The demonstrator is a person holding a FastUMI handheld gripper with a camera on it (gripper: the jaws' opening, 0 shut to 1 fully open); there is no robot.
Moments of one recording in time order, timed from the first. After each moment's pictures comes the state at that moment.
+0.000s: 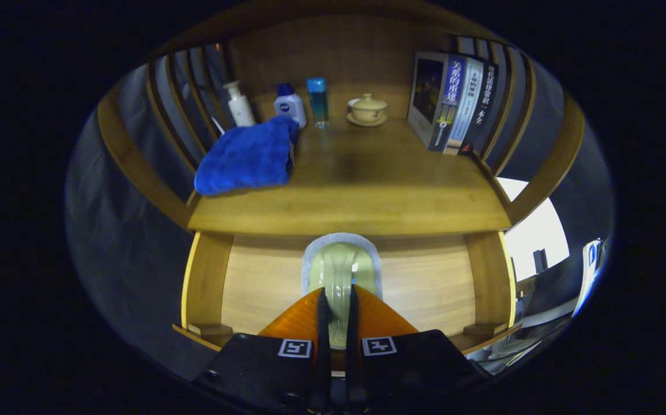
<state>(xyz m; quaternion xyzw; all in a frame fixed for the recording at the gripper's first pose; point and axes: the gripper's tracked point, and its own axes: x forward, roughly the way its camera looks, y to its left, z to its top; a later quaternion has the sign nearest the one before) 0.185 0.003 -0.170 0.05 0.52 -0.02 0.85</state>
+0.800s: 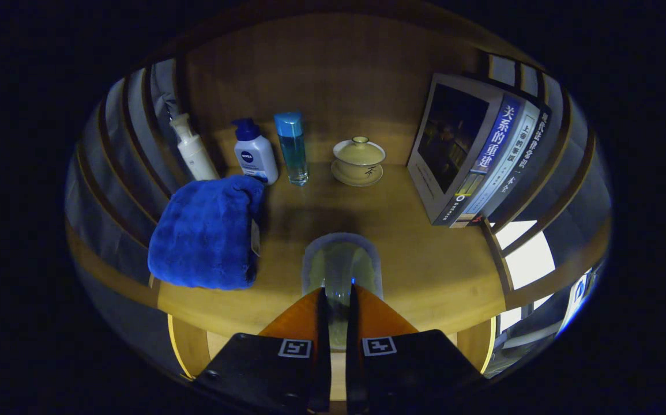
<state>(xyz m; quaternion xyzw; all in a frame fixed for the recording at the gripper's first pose) 0.343 -0.024 -0.194 0.02 0.51 -0.04 0.86</state>
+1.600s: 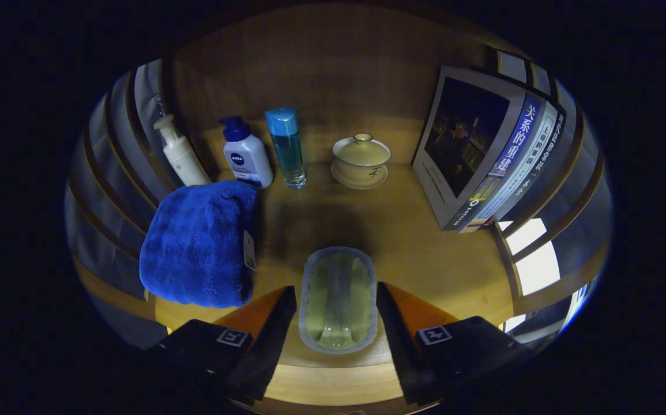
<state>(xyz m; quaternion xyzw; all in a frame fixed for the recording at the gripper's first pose) 0.360 -0.024 -0.204 0.02 0.51 -0.05 0.86</state>
